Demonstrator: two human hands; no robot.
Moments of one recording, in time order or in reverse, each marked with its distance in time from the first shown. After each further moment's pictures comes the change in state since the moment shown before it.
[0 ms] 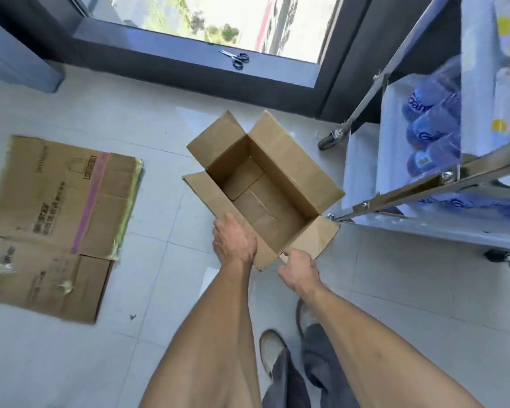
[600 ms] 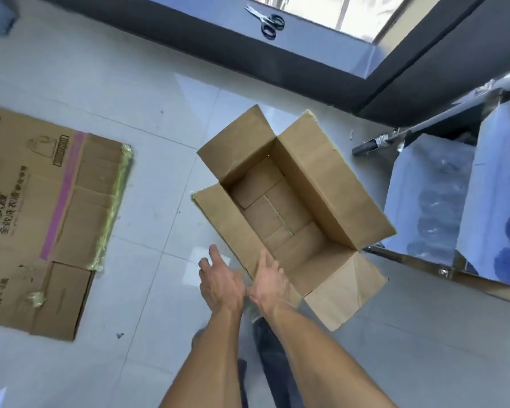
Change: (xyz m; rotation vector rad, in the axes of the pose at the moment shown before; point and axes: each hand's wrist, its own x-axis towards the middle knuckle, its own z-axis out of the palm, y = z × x) left_hand 0.143 -0.082 0.050 -0.037 -0.154 -0.244; right_hand 0.135 -0.126 0.100 -0.215 -0.180 0.051
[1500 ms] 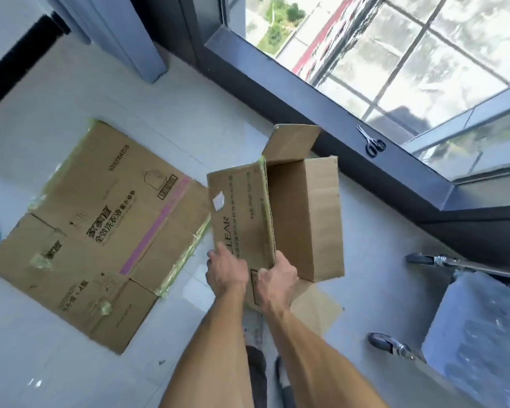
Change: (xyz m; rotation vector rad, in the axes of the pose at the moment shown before) left_hand 0.162 -0.013 -0.273 -0.176 0.017 -0.193; right_hand -0.060 -0.318 -0.121 0.378 0.401 -0.101
